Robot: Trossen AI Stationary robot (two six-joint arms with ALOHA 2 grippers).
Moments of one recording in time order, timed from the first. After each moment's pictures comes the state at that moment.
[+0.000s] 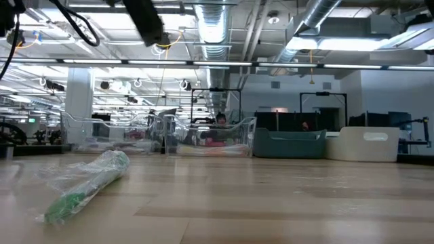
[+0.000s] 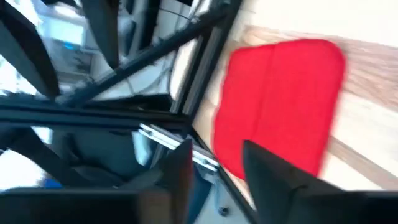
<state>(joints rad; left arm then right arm) -0.87 0.79 0.58 -0.17 -0.27 -1.08 0.43 2.35 2.01 -0.15 0.28 1.42</state>
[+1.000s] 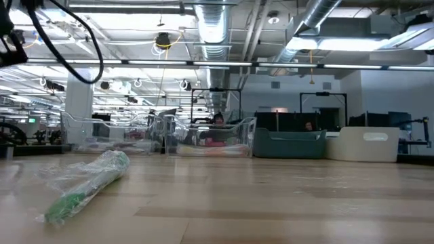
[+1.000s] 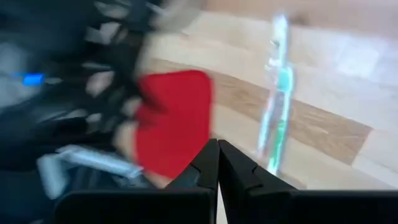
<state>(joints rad) -0.84 1.14 0.58 -0.16 -0.34 -1.13 0.47 2.19 2.12 -0.84 0.45 1.56</state>
